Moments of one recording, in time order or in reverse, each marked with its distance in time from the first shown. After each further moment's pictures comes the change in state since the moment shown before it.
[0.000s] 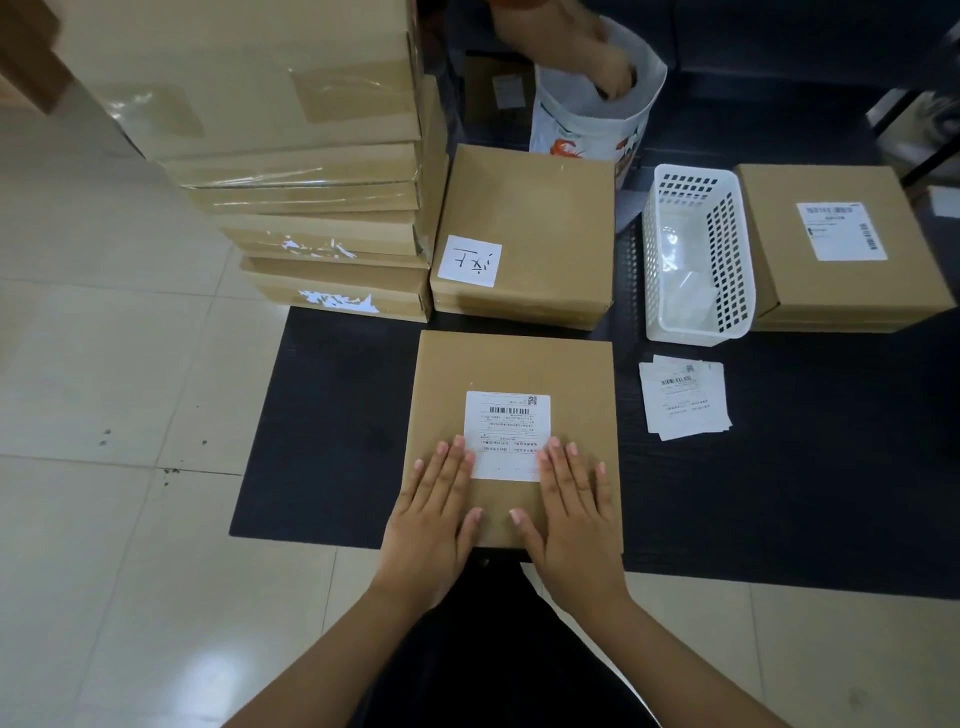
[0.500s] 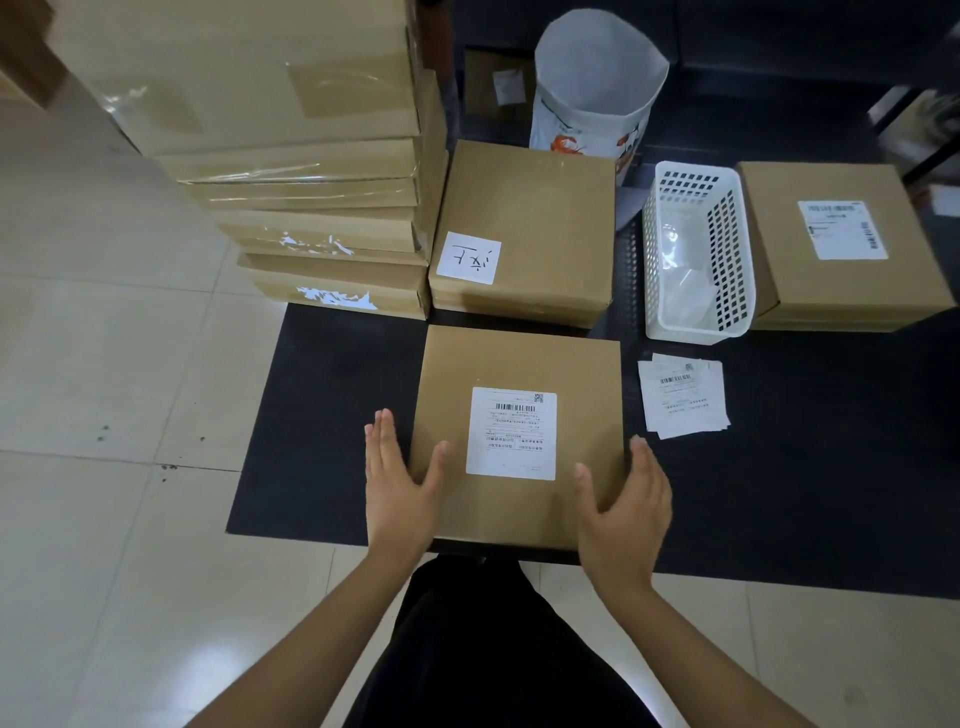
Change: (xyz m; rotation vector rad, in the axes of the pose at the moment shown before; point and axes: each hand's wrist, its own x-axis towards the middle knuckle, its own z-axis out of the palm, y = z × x) left_hand 0.028 -0.001 -0.028 -0.721 0.161 -0.679; right_hand 0.007 0.015 -0.022 0.513 0.325 0.571
